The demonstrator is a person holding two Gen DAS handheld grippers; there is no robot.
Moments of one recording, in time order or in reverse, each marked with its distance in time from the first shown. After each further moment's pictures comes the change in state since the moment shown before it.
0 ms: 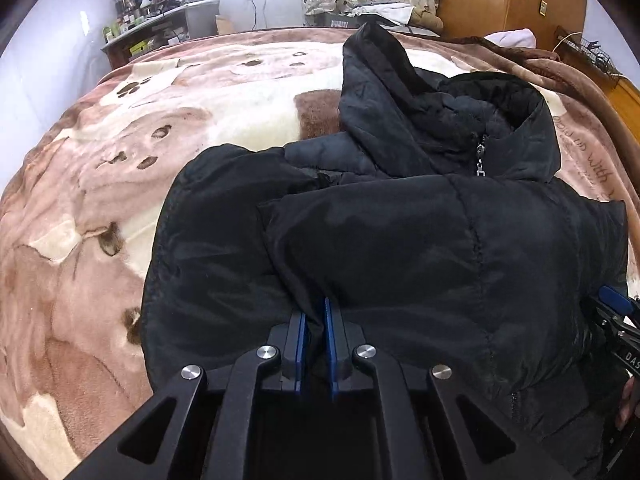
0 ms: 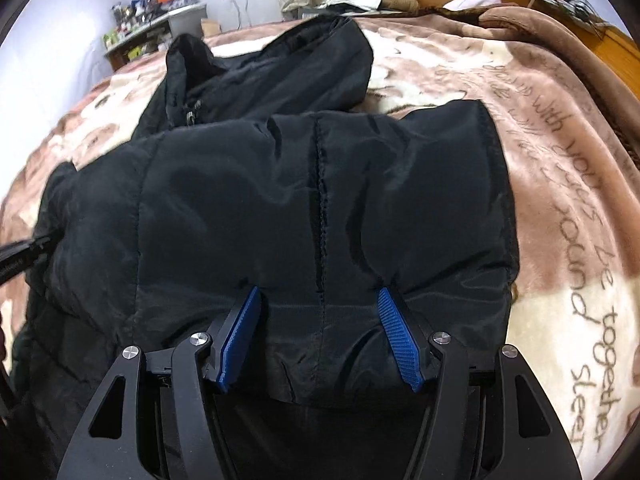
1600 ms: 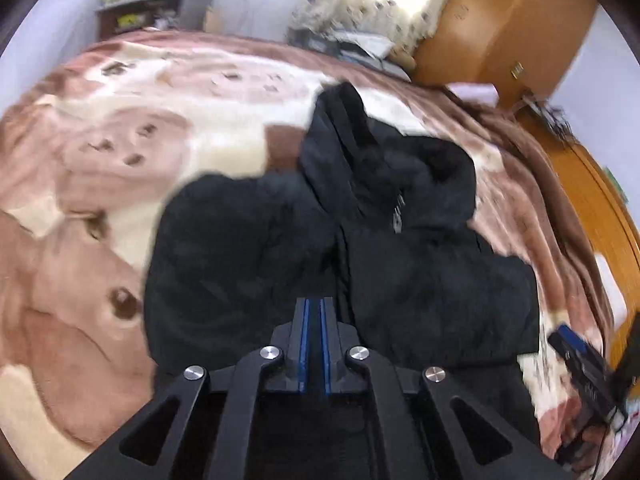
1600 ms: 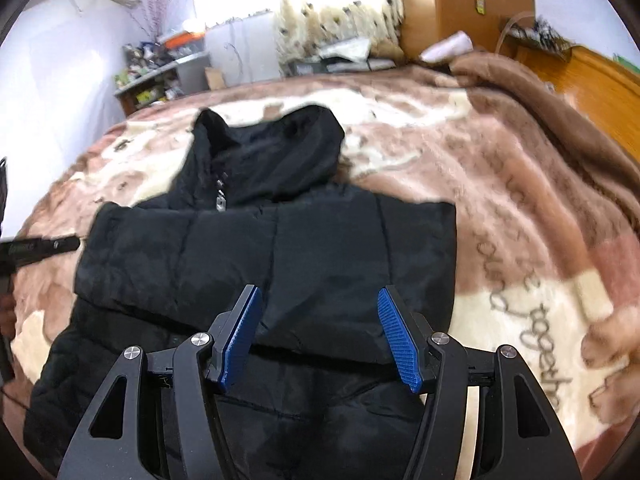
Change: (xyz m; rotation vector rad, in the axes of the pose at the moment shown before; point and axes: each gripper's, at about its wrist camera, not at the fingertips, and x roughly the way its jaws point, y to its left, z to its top) left arm -0.071 0.025 0.005 -0.122 -0.018 -0.304; right arm -0.109 -0.016 -0.011 0.056 -0.160 0.012
